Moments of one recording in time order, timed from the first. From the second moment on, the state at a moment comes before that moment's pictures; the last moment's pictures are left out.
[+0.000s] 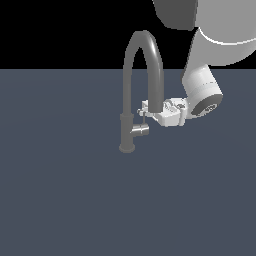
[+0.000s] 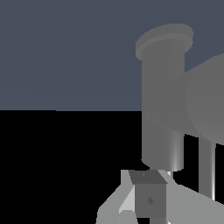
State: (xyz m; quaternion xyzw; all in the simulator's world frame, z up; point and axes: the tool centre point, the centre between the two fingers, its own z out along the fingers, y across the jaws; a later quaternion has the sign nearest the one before) arm 0.057 -0.048 0.137 -0.56 0.43 0.56 0.43
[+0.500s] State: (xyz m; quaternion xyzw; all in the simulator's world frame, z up) arm 0.039 -0.052 0.144 -0.56 0.43 0.56 0.43
